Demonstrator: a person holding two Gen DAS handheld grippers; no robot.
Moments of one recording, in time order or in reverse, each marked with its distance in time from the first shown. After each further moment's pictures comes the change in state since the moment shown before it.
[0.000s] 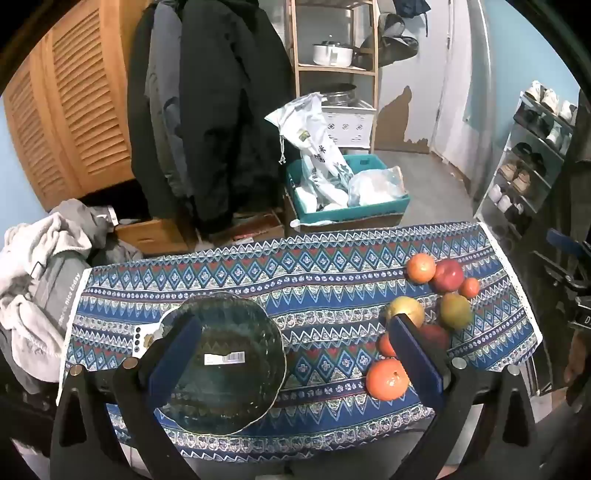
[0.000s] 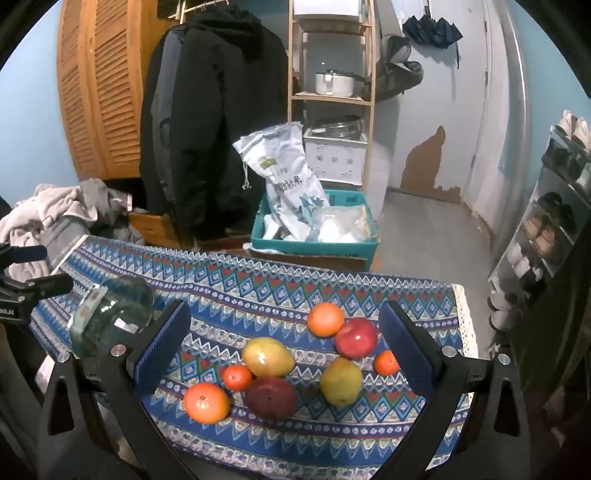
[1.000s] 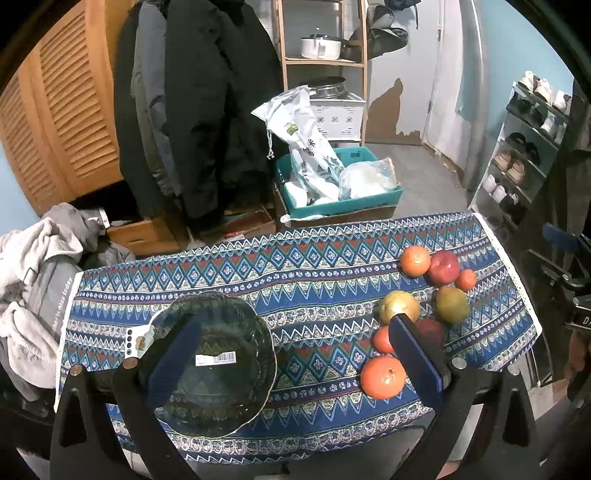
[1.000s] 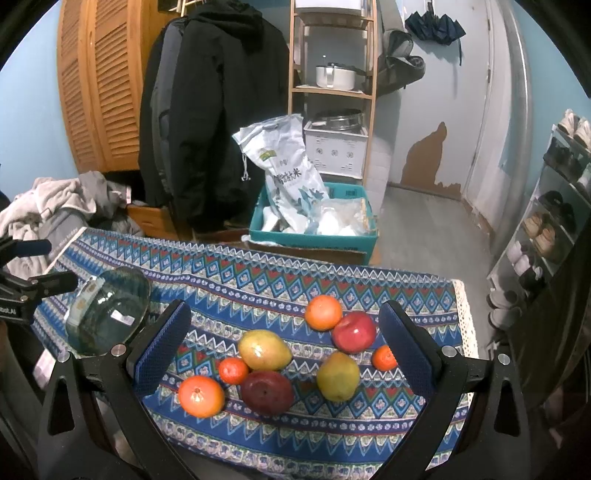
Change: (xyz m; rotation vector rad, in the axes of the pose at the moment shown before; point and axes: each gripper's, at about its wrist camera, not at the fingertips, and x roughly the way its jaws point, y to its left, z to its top) left arm 0.010 -0.013 0.000 0.036 0.033 -0.016; right arm 0.004 -0.002 -0.008 -0.010 0.011 0.001
